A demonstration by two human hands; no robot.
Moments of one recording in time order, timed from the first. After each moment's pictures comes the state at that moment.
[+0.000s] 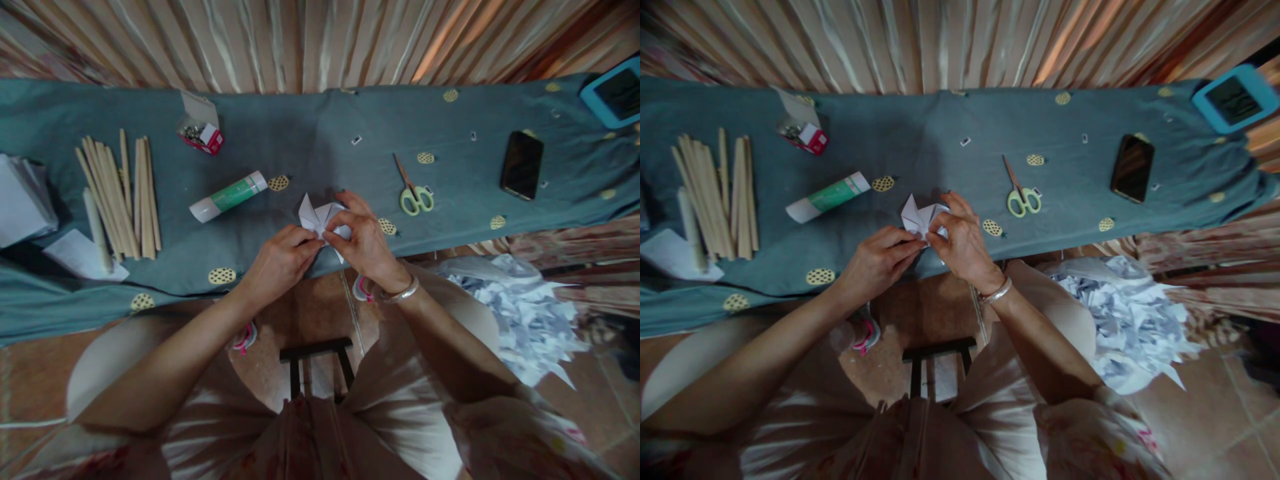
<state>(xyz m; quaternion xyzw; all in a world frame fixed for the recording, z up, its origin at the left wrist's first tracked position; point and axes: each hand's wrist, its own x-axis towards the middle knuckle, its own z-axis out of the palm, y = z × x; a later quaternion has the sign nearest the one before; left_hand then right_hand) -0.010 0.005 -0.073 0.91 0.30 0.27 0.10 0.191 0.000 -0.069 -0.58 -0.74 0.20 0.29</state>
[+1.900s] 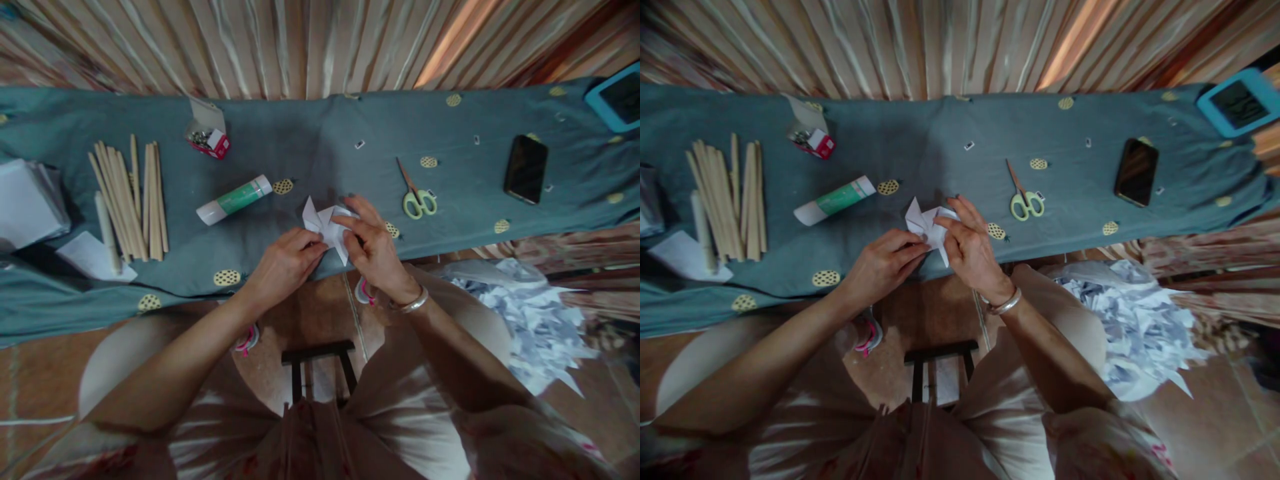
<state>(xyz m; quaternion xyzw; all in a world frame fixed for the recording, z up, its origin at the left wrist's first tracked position) -0.010 0.005 -0.071 0.91 0.29 0.27 0.09 0.198 -0.013 -0.068 -0.56 -0.76 0.15 0.31</state>
